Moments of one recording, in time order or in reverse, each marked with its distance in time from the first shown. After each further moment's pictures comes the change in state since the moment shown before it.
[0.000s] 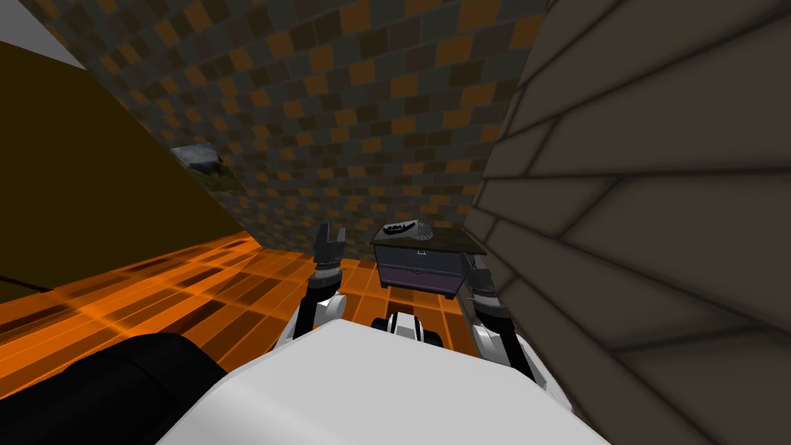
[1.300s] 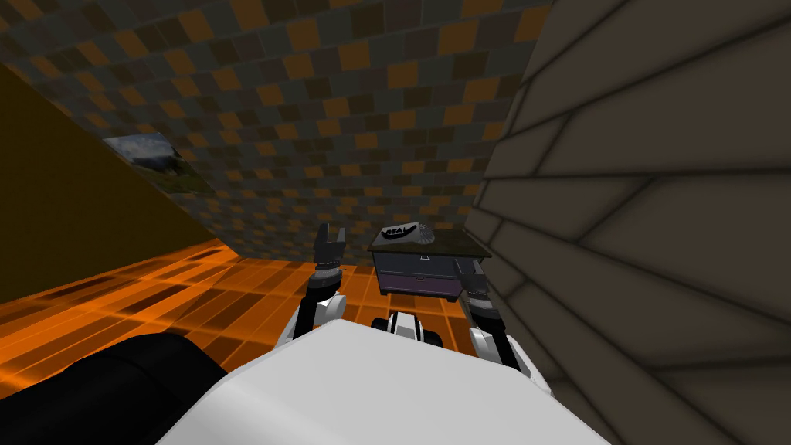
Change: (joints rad) left arm 0.000 0.000 0.000 0.000 0.000 0.000 0.000; right arm -0.076 0.000 -0.004 0.244 0.018 -0.109 0.359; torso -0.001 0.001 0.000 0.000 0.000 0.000
